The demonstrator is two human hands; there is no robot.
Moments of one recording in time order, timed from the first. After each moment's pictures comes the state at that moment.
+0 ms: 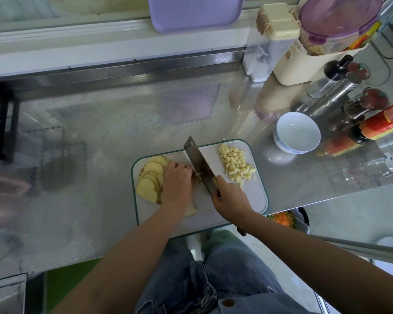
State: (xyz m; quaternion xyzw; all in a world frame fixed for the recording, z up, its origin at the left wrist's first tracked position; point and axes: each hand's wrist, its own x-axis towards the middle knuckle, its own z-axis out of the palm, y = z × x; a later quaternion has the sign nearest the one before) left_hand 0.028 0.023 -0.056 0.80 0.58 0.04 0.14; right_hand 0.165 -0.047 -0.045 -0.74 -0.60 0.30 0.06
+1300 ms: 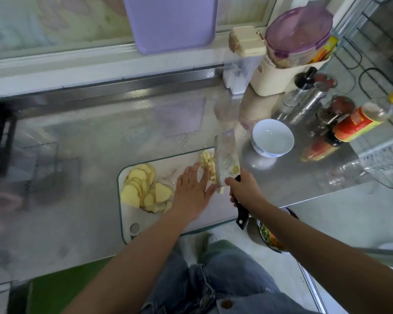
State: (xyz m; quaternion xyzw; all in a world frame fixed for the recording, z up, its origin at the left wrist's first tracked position) left_hand 0.087 -0.009 -0.064 0.86 0.48 -0.05 0.16; right_hand 0.237 -0.054 -0.007 -0.77 -0.30 0.47 0.32
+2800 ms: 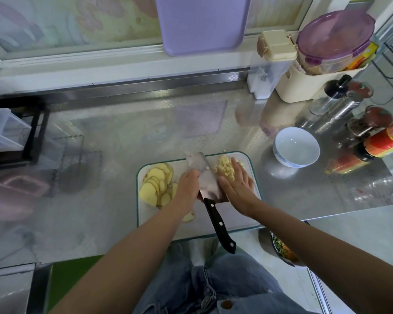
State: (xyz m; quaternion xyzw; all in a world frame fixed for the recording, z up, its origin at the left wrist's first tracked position) left_hand 0.069 0.019 -0.012 0.34 0.67 0.21 0.62; right_hand 0.217 -0.030 -0.041 -0.69 -0.62 0.35 0.11
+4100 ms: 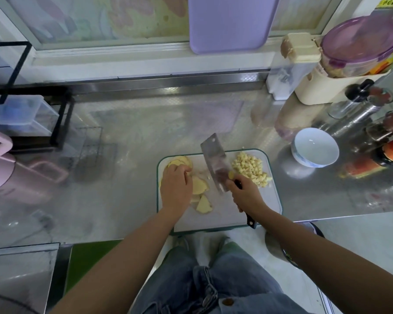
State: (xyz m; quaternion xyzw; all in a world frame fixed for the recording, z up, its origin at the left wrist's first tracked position) left_hand -0.020 0.000 -0.026 0.66 0.68 0.20 0.25; right_hand 0.168 -0.040 -0.035 -0.72 -0.45 0.45 0.26
